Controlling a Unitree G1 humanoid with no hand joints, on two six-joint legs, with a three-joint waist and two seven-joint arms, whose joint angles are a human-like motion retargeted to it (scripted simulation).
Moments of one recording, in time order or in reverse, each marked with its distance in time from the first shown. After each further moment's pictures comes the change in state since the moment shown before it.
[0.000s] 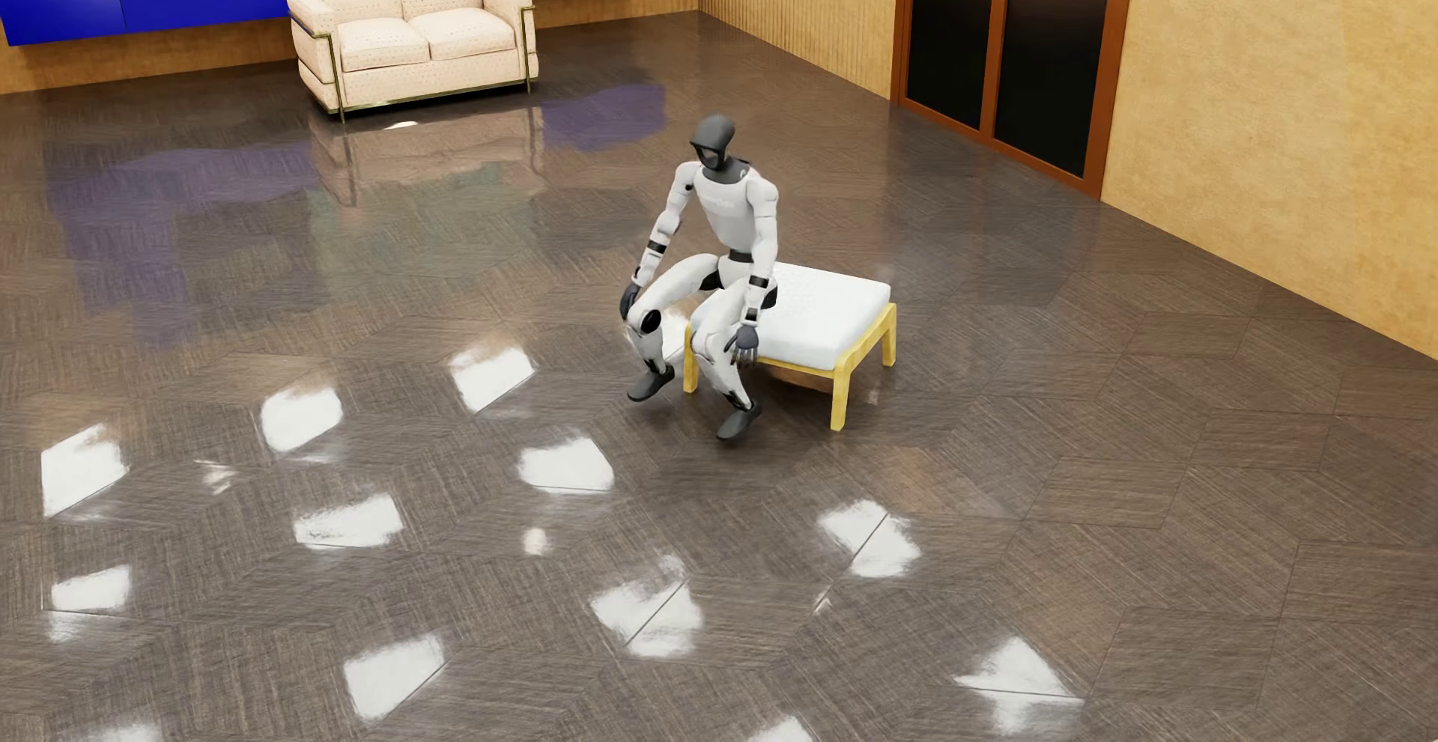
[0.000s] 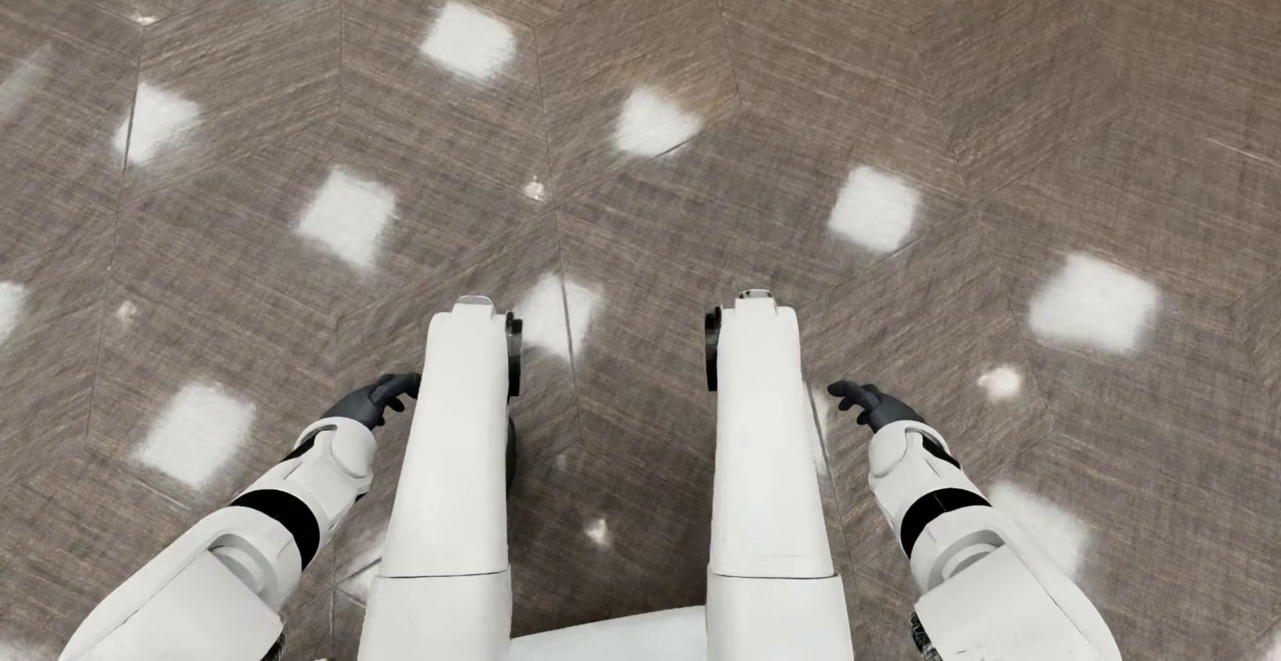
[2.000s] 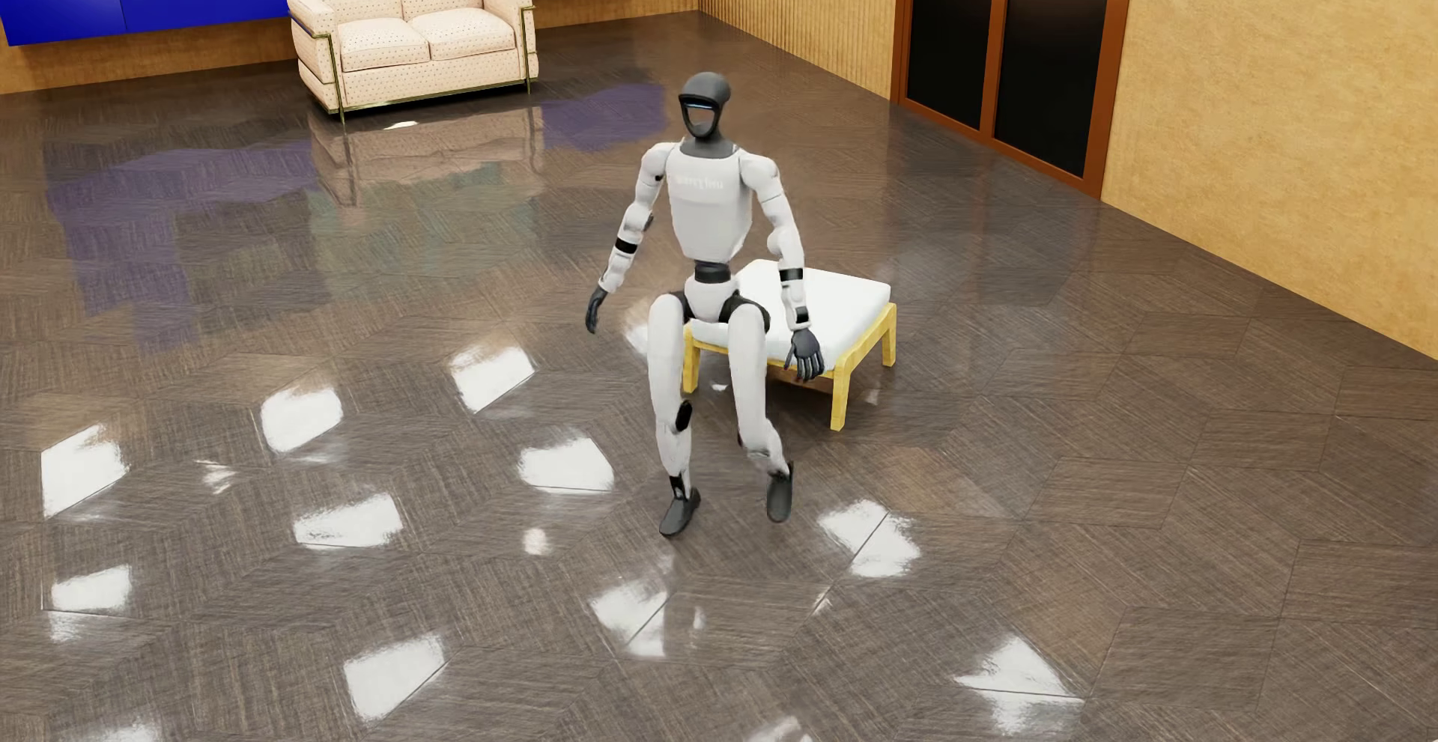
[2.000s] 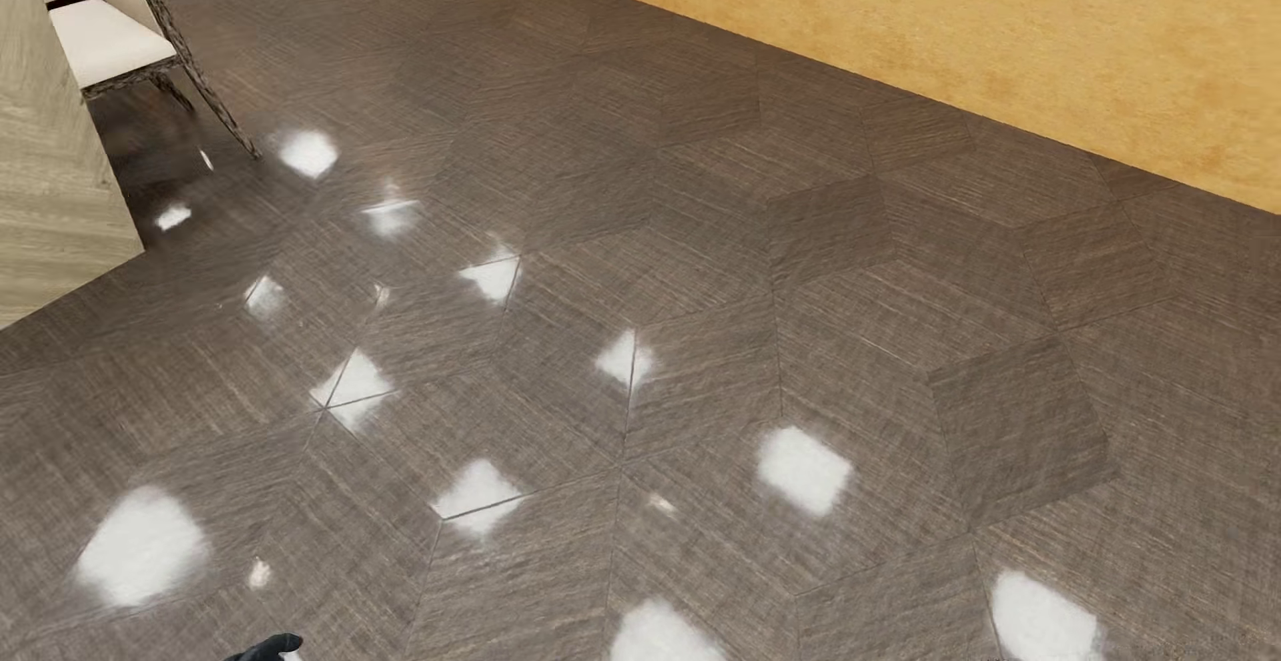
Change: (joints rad) body 1.042 1.207 -0.024 0.137 0.001 0.001 0.235 -0.205 -0.456 -0.891 -1.590 0.487 0.646 0.294 0.308 0.094 -0.032 -0.197 0.050 0.140 -0.299 0.036 -0.012 0.021 0.064 -0.009 -0.059 -0.058 -0.062
